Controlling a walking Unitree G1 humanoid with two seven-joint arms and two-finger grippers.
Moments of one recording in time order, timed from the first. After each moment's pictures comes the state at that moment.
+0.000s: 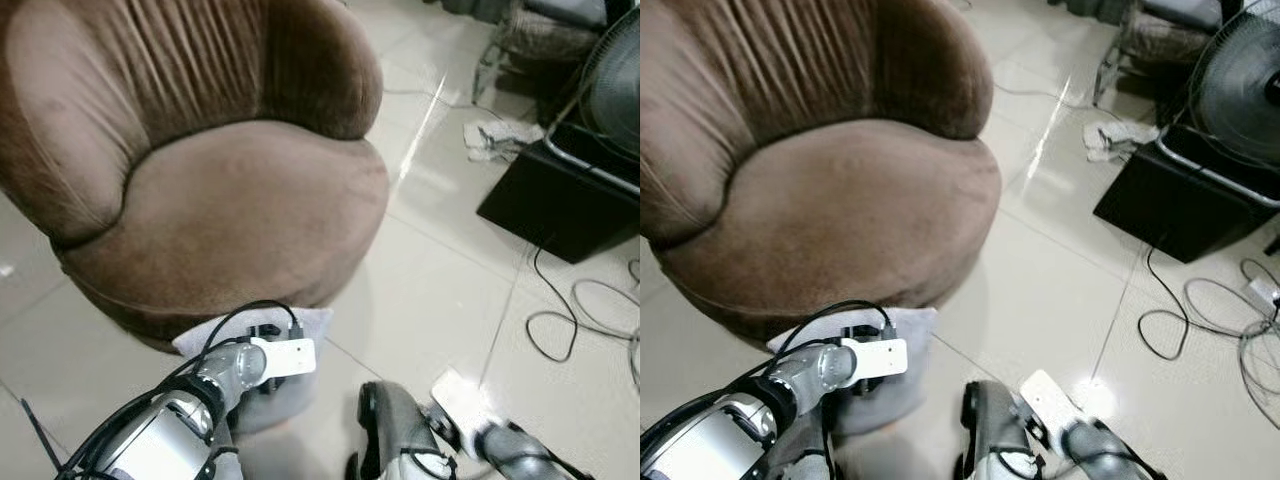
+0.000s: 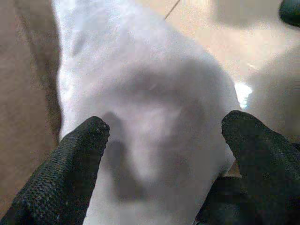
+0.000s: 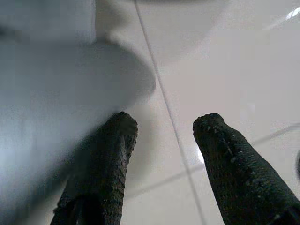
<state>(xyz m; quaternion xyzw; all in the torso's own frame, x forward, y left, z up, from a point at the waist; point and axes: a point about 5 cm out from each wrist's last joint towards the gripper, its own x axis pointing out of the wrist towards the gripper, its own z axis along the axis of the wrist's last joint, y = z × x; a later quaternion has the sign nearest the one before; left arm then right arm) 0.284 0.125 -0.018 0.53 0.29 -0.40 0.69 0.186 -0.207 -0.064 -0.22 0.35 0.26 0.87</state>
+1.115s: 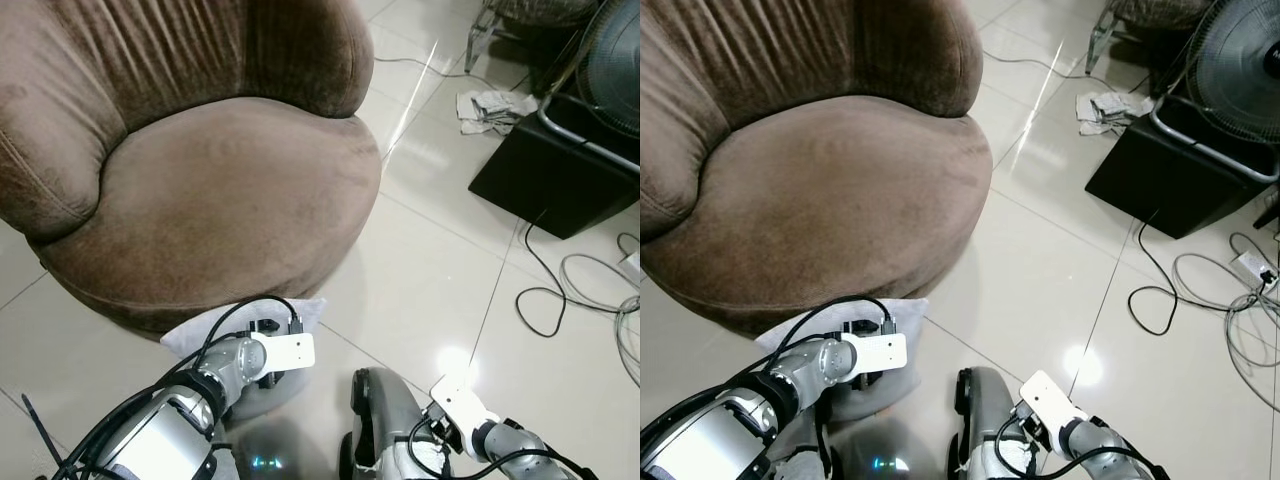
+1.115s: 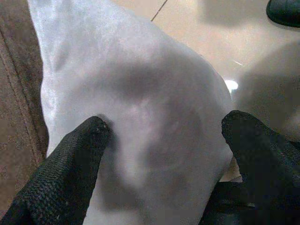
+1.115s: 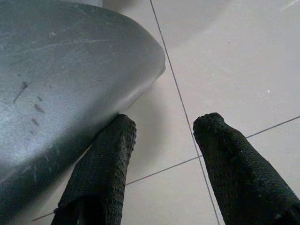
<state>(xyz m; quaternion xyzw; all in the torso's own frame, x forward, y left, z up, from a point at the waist) 0.290 0.124 -0.013 0.53 0.29 -0.39 0.69 0.196 -0.203 -0.061 -0.22 0.35 0.27 0.87</state>
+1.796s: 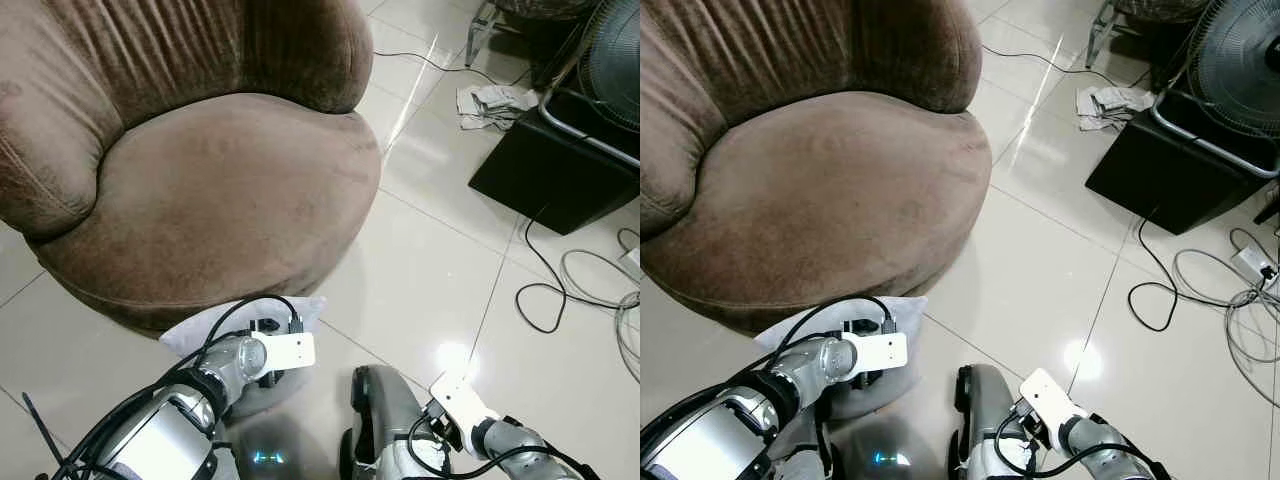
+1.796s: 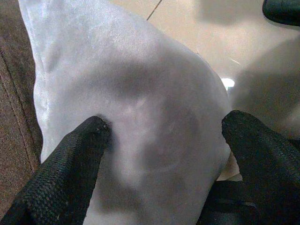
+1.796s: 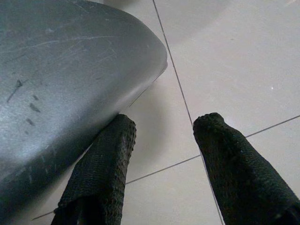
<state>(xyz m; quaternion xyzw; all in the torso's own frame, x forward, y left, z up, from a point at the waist) 0.291 0.124 -0.012 0.53 0.30 -0.39 0.69 0.199 -0.203 -0.060 -0.22 0.35 0.27 0.87</state>
